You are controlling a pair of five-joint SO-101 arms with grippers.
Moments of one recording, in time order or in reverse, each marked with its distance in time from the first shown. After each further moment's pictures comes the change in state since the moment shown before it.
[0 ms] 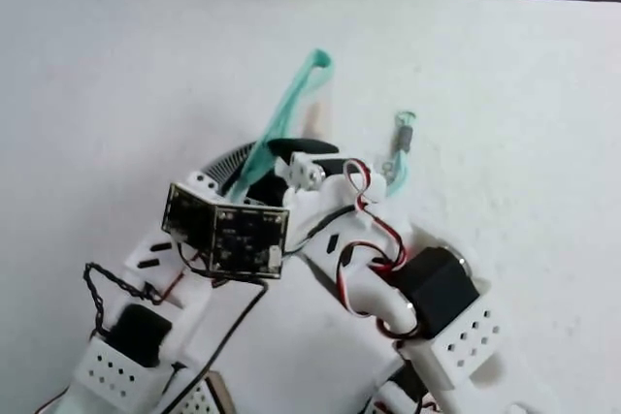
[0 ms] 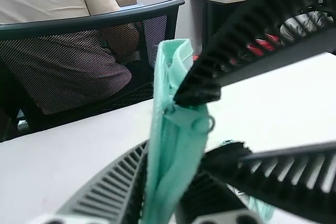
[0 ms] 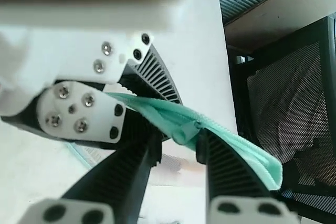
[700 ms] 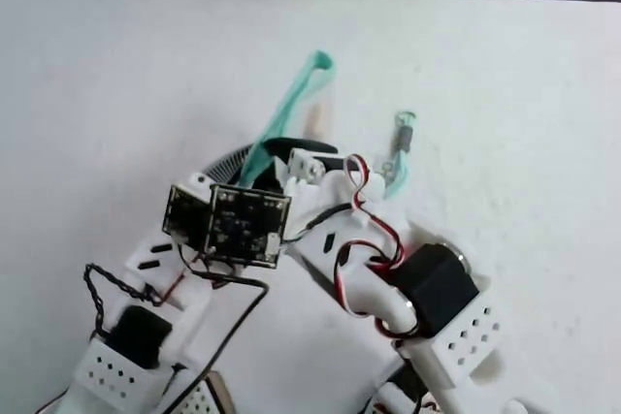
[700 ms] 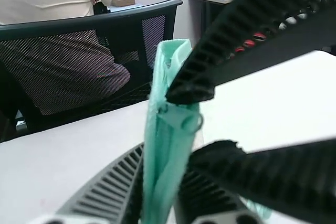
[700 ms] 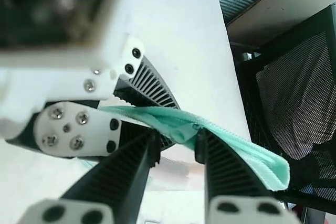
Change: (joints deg) left arm 0.1 0.0 0.0 0.1 0.0; right arm -1.6 1.1 -4.1 1.8 -5.8
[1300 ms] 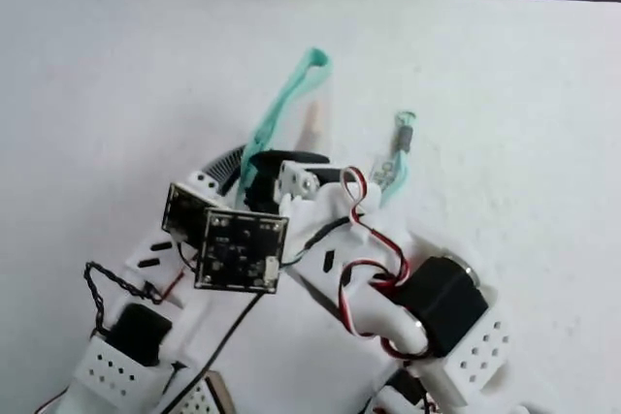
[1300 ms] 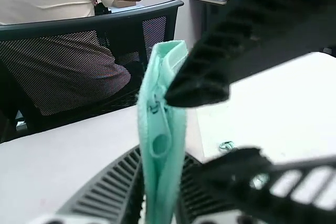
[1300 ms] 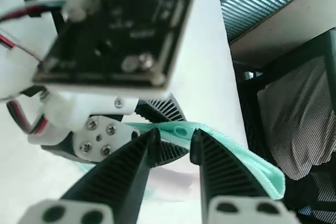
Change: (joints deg) left arm 0.0 0.0 0.0 -0.4 0.0; right arm -3.2 -0.4 -5.0 2.2 -0.2
